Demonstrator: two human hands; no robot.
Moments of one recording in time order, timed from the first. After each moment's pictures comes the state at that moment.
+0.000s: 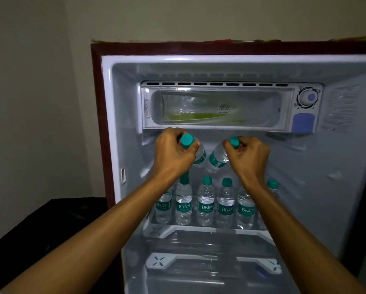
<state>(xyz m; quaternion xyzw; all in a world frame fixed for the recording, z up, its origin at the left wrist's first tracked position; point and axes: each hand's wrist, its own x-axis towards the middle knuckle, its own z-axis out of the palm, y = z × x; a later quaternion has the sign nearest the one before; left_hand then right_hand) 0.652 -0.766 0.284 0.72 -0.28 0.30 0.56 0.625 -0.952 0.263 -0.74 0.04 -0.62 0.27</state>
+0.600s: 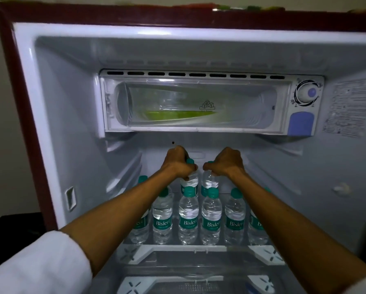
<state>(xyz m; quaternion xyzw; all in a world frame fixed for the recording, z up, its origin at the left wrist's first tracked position) 0.777 -0.870 0.254 0.88 -0.26 0.05 0.39 0.737 -1.026 0.245 -0.91 0.23 -0.24 0.25</state>
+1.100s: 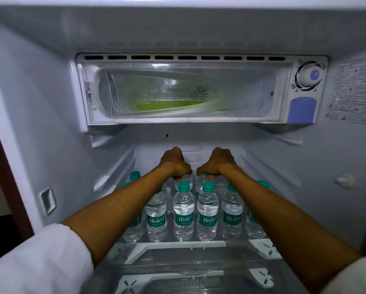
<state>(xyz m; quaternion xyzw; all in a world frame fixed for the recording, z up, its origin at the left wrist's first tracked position) 0.795 -0.888 0.236 0.93 -0.23 0.01 0.30 0.744 -1.024 0.234 -0.95 0.23 -0.13 0.18</state>
